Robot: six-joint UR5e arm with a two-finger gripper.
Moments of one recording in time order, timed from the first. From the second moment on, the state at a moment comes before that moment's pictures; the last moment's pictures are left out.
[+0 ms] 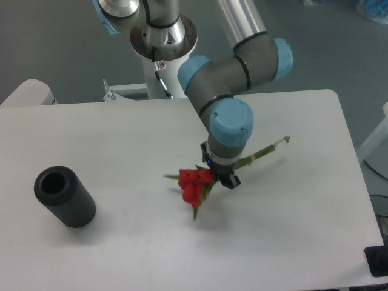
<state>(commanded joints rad) 2.47 -1.90 -1.74 -1.22 1.60 1.68</state>
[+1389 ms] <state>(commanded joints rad) 2.42 -1.78 -1.94 -1.22 1.50 1.76</state>
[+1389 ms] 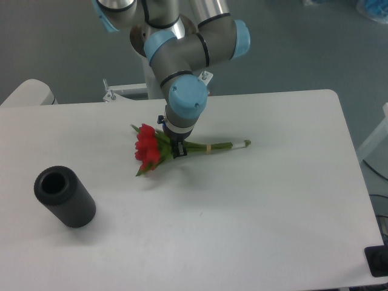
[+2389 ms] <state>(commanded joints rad) 2.49 -1.94 -1.60 -1.22 1.50 1.75</state>
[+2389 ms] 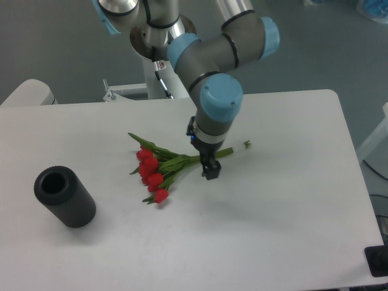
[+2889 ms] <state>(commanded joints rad) 2.49 -2.07 -1.48 -1.23 1.51 1.53</state>
